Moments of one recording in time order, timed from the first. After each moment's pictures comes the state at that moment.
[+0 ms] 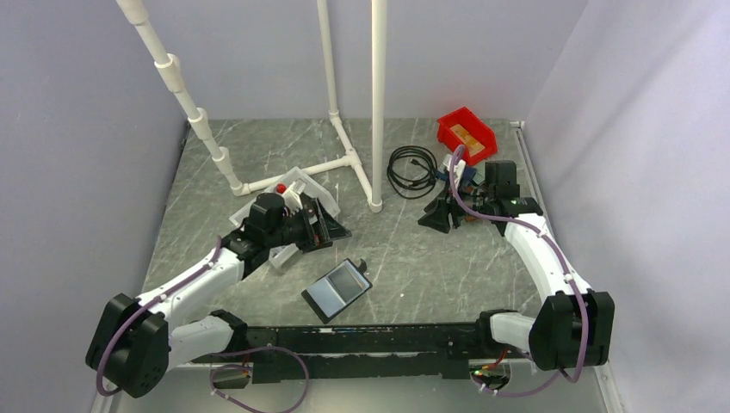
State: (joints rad) left arm -0.51 1.09 0.58 0.04 0.48 -0.92; right arm 0.07 1.20 0.89 -0.50 -1.01 -0.47
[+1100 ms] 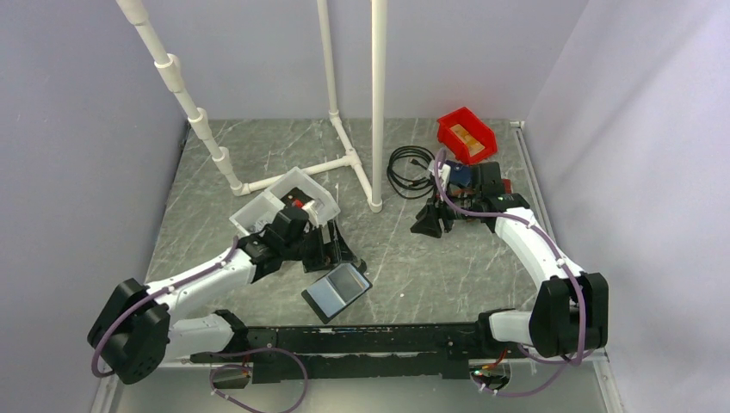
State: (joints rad) left arm -0.67 1.14 0.59 -0.14 0.34 -0.90; right arm 0.15 1.28 0.89 -0.51 -0.97 -0.49
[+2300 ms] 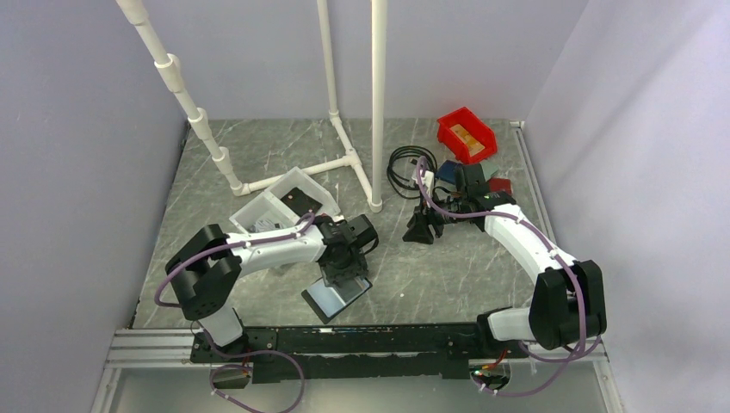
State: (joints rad) left arm -1.00 1.65 1.08 -0.78 -0.13 -1.28; right arm 0.25 1.33 0.90 -0.55 -0.92 -0.54
